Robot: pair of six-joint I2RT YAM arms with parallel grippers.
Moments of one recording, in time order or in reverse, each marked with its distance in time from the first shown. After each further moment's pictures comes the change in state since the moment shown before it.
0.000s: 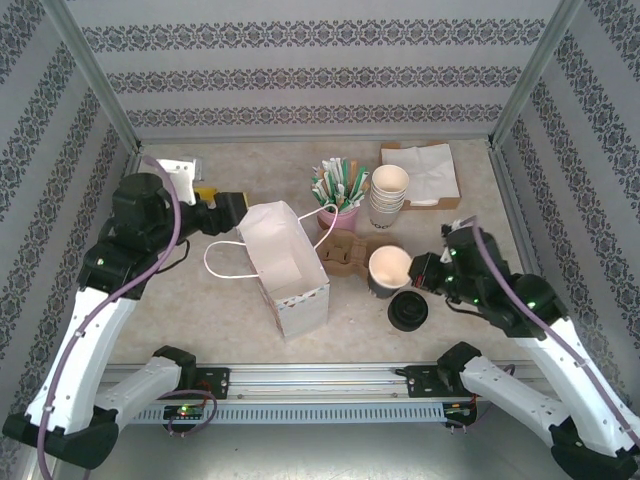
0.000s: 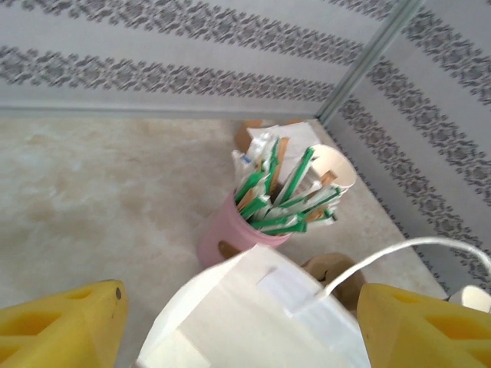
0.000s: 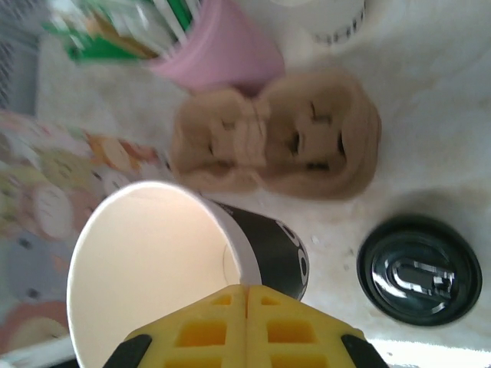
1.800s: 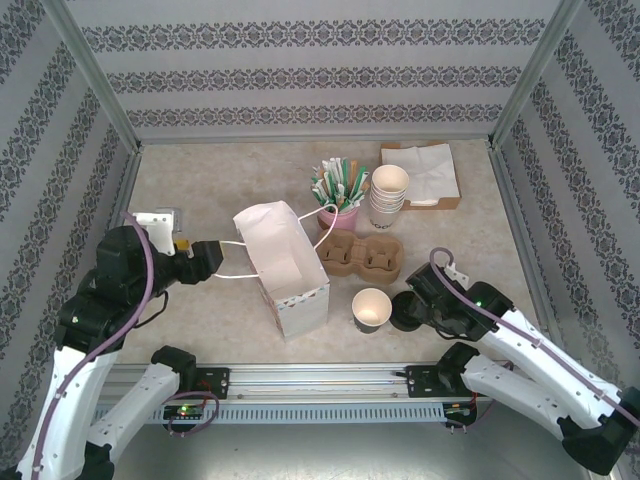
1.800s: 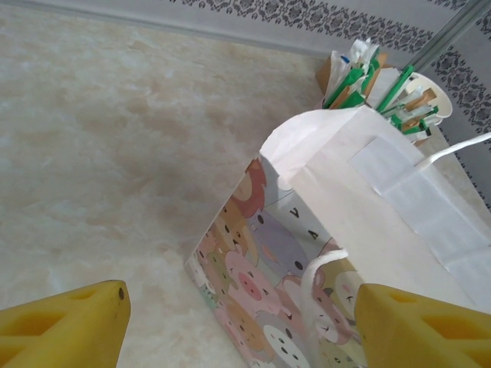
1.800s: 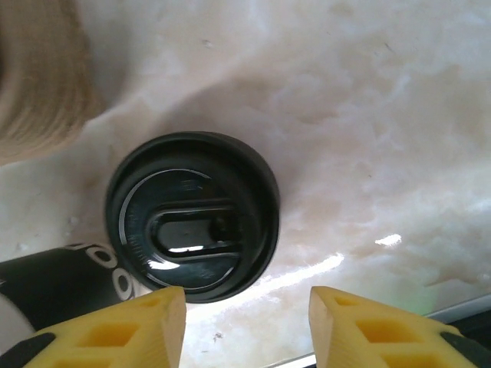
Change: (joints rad) left arm 0.000 -0.253 -0.150 -0.281 -0.154 -0.020; right arm 0.082 -0.002 -0.362 -0.121 0.252 0.274
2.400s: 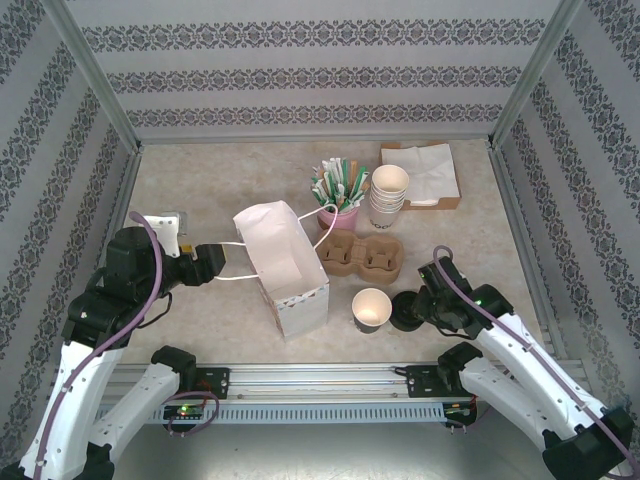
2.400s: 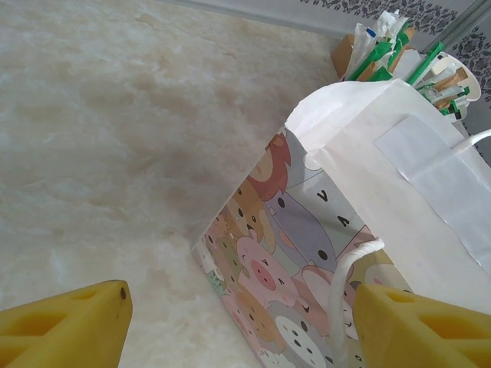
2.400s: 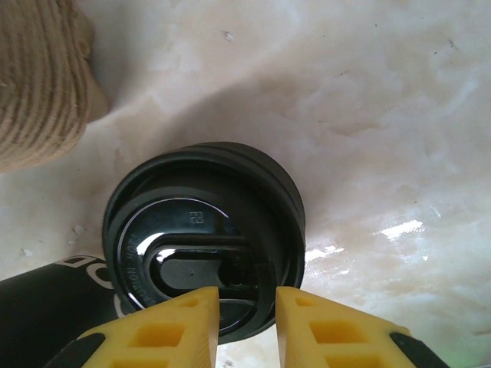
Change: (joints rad) left arm 0.000 0.001 -0.045 0.004 -0.006 -0.011; right arm -0.201 -0.005 -0.097 0.166 -0.153 -0.230
